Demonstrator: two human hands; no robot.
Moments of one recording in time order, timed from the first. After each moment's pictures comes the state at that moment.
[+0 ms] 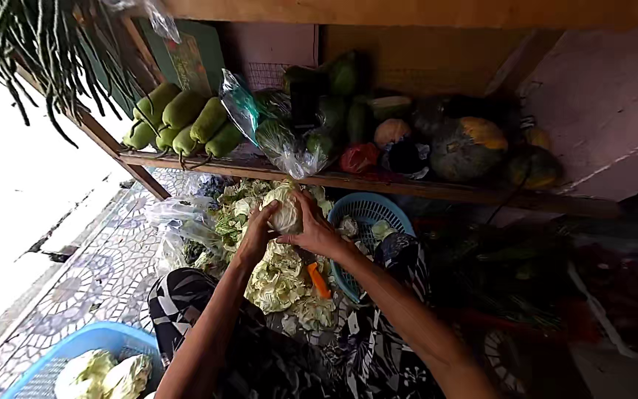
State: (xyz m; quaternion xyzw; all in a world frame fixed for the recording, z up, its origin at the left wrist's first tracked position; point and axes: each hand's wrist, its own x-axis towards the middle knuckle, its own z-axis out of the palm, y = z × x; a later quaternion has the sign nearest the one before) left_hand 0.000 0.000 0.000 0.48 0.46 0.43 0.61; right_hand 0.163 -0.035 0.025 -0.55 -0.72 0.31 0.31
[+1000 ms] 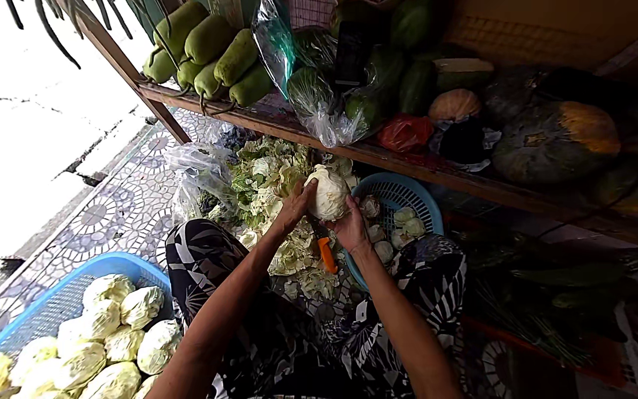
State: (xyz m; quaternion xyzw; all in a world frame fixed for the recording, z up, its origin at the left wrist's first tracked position) left_hand 0.022 0.020 -0.063 0.53 0.54 0.33 0.57; right_hand 0.180 -0.020 -0.087 -0.39 -0.20 0.69 0.58
